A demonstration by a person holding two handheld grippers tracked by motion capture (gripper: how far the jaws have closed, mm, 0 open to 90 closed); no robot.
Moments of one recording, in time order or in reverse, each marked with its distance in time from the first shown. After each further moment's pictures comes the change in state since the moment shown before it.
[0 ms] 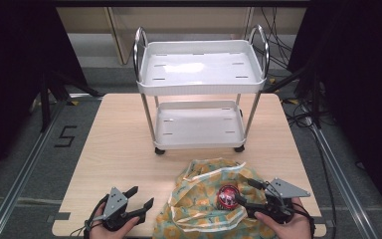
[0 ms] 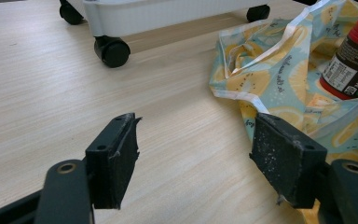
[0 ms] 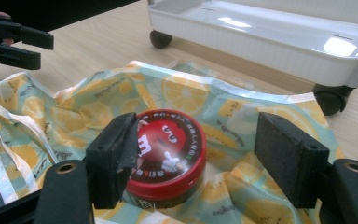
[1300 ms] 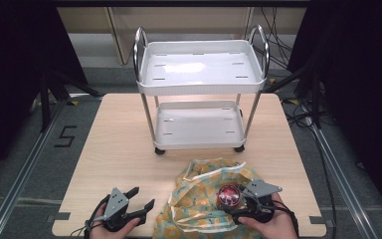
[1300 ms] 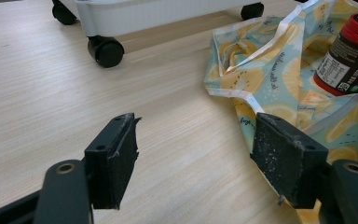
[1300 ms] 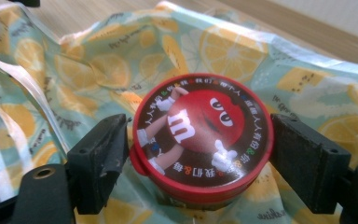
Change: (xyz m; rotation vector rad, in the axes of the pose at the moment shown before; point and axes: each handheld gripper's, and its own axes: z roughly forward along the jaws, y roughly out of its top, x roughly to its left) left arm -0.001 0.000 0.001 -0.003 -0.025 0.017; right arm 0.015 -0.003 0.037 0.199 0.061 -0.089
